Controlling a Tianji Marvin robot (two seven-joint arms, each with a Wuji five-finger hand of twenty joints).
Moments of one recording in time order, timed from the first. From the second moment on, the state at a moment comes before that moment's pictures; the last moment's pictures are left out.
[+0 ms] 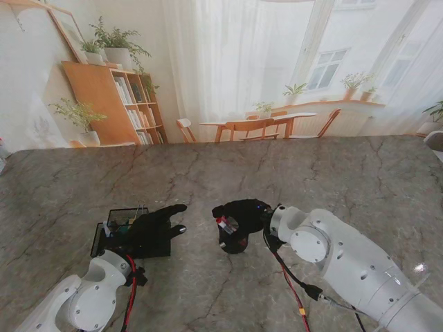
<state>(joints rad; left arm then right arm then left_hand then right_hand) 1.80 -1.10 -1.28 -1.75 0.64 -0.13 0.05 -1.18 -1.04 0.83 -1.35 -0.77 -0.38 0.17 0.86 0.04 -0.04 -0.07 0.39 0.11 0.12 0.53 0.48 0.15 0.09 0.34 0.46 0.23 0.21 0.48 0.15 0.32 0.78 0.70 0.38 -0.49 0.53 -0.01 0.39 0.27 0.23 0.89 0.61 0.29 0.41 0.65 0.81 0.39 0.79 0.54 0.87 0.31 1.54 0.34</state>
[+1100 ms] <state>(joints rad) 1.81 -1.10 -1.28 -1.76 0.64 -0.14 0.06 -1.23 -1.03 0.94 -1.49 -0.78 -0.34 0.29 0.86 0.04 -0.04 -0.07 0.40 0.11 0.13 0.53 0.48 0.15 0.09 0.35 0.46 0.23 0.21 0.48 0.16 0.34 0.78 0.70 0.19 -0.34 0.57 -0.04 0.23 0.21 0.15 0.78 0.41 0.39 0.14 0.52 0.63 0.40 0.39 0.47 0.33 0.60 1.25 0.44</state>
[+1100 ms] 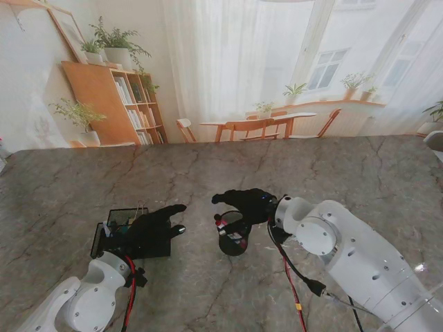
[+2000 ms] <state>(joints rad) 1.79 -1.09 -1.24 -1.78 0.79 -0.15 0.08 -1.69 -1.14 1.19 -1.73 -0.80 0.16 -0.30 0.86 0.03 -0.04 -0.07 0.40 0.11 0.13 0.53 0.48 0.15 0.09 0.35 0.44 0.23 0.20 0.48 0.13 0.39 0.75 0.70 0.41 -0.44 0.62 -0.03 0.33 0.08 0.21 0.78 0.51 0.26 0.13 0.52 0.57 0.24 0.21 0.45 0.15 0.38 1.02 0.38</state>
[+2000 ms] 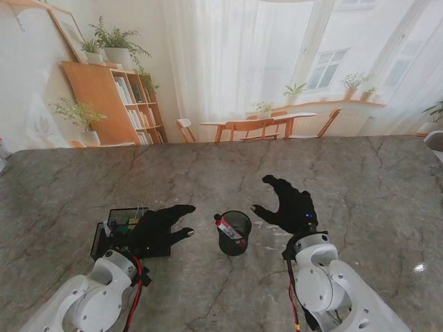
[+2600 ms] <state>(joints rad) 1.39 -1.03 -0.99 -1.76 0.91 -0.13 -0.20 -1.72 -1.15 1.24 -1.67 -0.77 0.14 -0.36 0.76 0.00 -0.04 -0.07 0.21 0.22 0.04 0.51 0.29 0.18 0.05 0.35 0.24 0.25 0.14 0.39 0.01 0.43 0.60 0.62 0.45 -0.44 0.63 -0.03 0.37 0.07 0.26 0.78 0.57 0.25 0.16 0.57 0.58 0.22 0.39 0.53 0.18 0.36 1.10 0.47</state>
